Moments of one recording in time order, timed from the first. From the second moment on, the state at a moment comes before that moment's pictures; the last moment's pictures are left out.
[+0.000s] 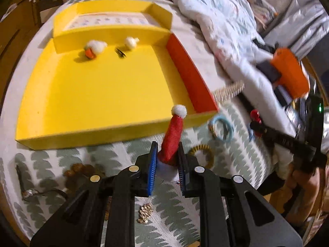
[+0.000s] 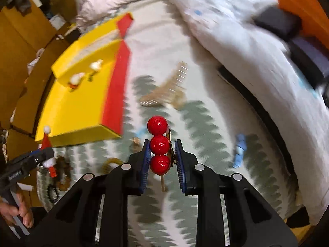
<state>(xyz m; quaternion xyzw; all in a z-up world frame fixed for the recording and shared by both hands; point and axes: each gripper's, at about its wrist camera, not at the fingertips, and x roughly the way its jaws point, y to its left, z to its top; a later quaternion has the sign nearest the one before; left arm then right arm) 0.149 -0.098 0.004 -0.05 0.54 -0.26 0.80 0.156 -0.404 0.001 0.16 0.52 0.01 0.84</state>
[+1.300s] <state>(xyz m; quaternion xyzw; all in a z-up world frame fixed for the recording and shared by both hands) 0.336 -0.053 -0.073 -0.04 0.59 -0.12 0.79 0.401 -0.223 -0.063 0.02 0.60 0.11 0.79</state>
